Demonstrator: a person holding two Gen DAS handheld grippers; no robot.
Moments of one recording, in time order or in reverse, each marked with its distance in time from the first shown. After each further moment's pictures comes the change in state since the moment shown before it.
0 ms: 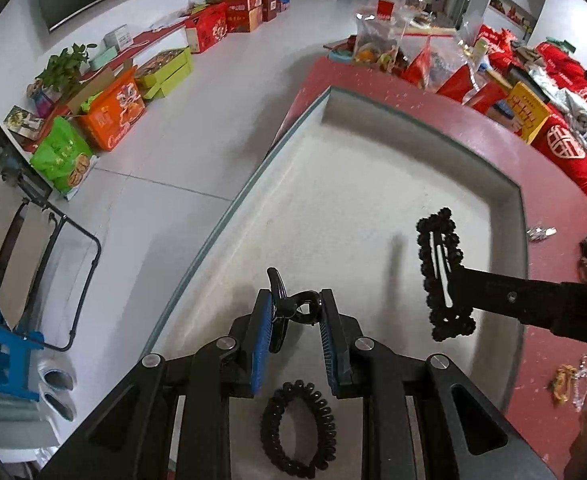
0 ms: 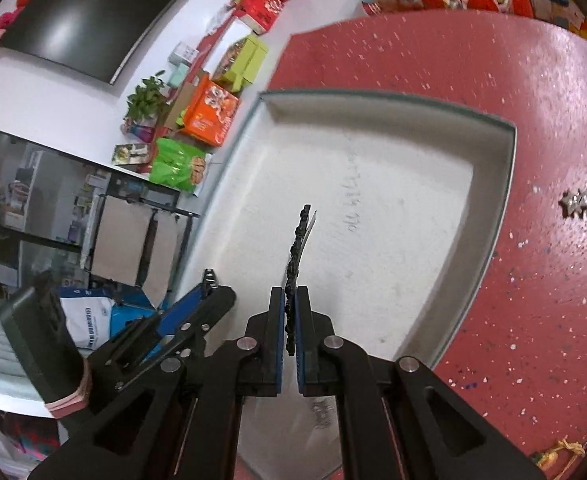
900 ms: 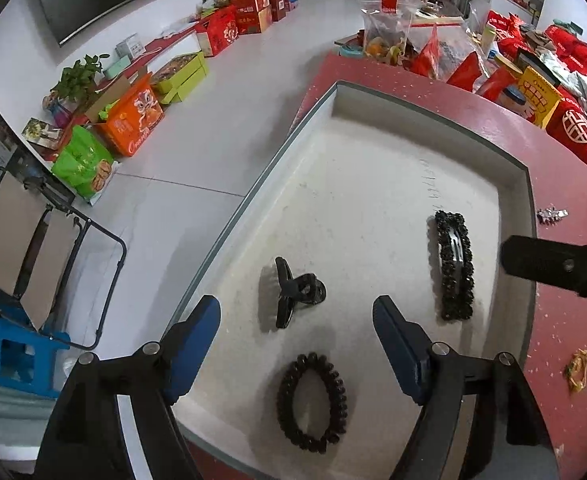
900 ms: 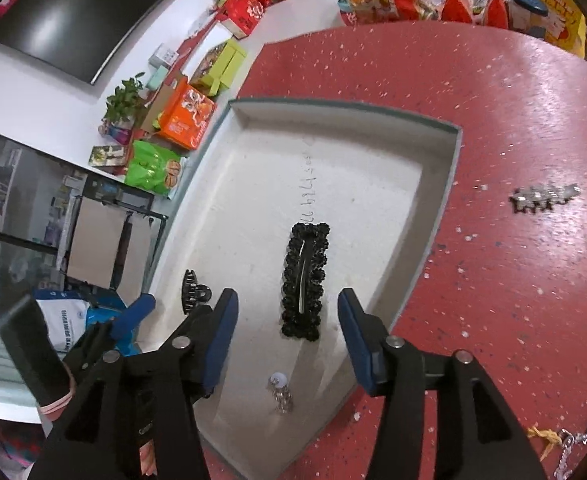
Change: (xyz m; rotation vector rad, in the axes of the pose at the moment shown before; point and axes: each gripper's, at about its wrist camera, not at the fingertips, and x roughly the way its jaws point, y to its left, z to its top) left arm -0.018 -0.008 -0.012 0.034 0.003 0.087; right arm -0.033 -0.004 -0.007 -0.003 -0.048 -0.089
